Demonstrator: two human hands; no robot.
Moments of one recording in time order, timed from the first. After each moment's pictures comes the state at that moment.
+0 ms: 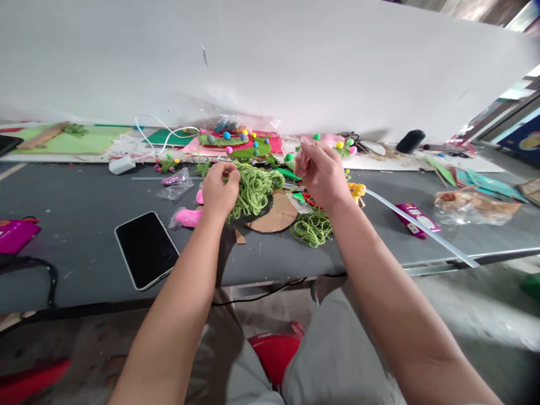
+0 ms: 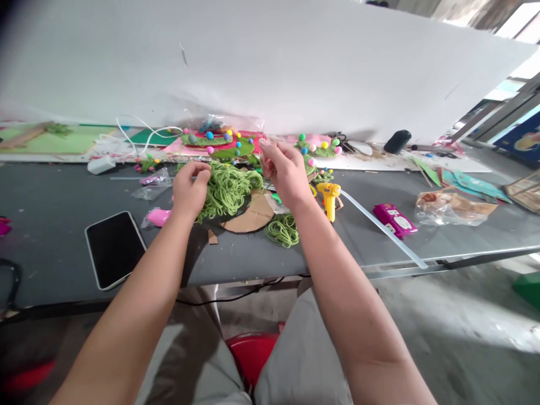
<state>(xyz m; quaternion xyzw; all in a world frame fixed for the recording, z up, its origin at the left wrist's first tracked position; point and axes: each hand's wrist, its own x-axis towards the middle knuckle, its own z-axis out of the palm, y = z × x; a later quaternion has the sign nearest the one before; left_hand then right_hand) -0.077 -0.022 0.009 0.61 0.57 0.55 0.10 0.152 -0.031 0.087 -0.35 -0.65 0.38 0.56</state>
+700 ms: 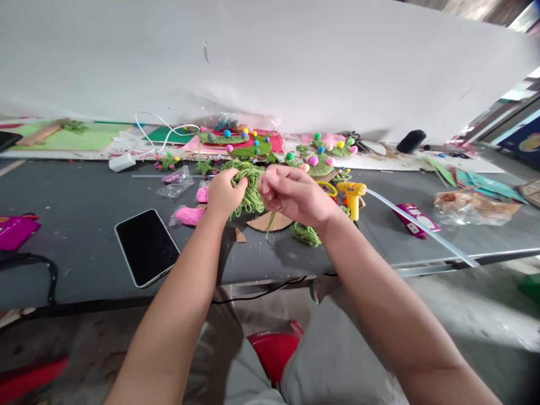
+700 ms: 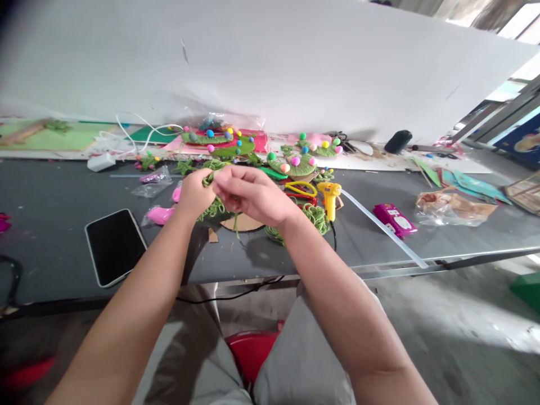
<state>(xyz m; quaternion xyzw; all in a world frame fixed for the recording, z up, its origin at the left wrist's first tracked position) -0.073 -0.024 0.007 0.68 0.61 0.41 0.05 0.125 -0.073 0.085 -0.17 -0.62 0.67 0.37</state>
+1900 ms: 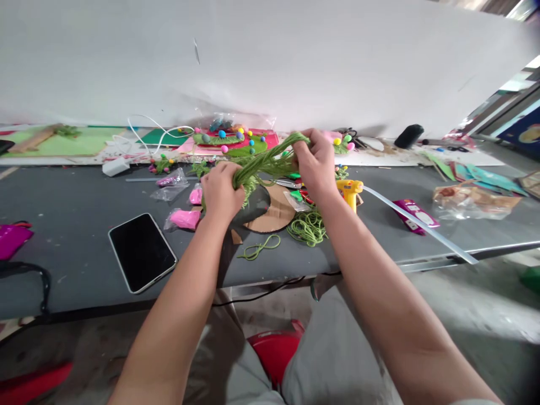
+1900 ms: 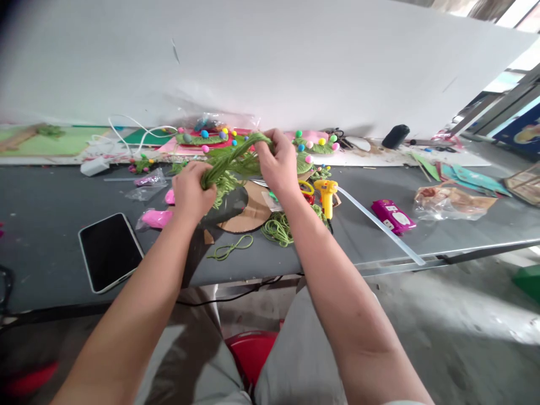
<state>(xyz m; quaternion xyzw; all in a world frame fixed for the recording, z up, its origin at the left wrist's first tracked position) -0.059 -0.034 0.016 0.69 0.60 0.41 -0.03 0.146 -0.019 0.082 -0.43 -0.65 0.24 0.58</state>
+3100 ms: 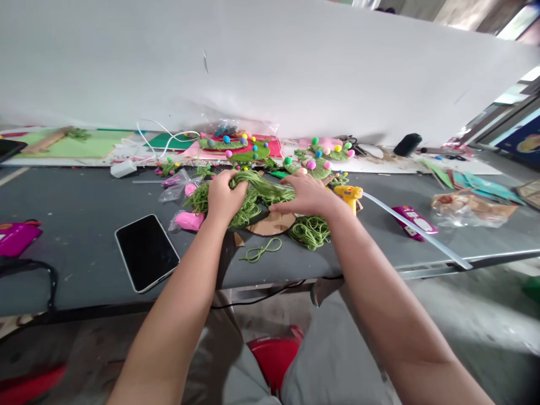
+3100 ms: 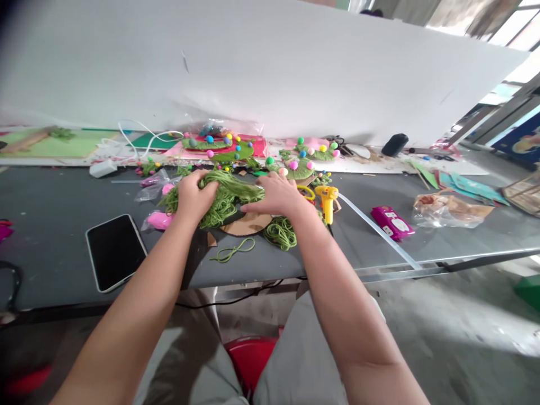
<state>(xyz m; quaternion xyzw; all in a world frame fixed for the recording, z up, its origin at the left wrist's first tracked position) -0.064 -0.031 0.017 0.64 0.57 0.51 0.07 0.162 -0.037 0.077 -0.54 -0.82 0.13 0.15</state>
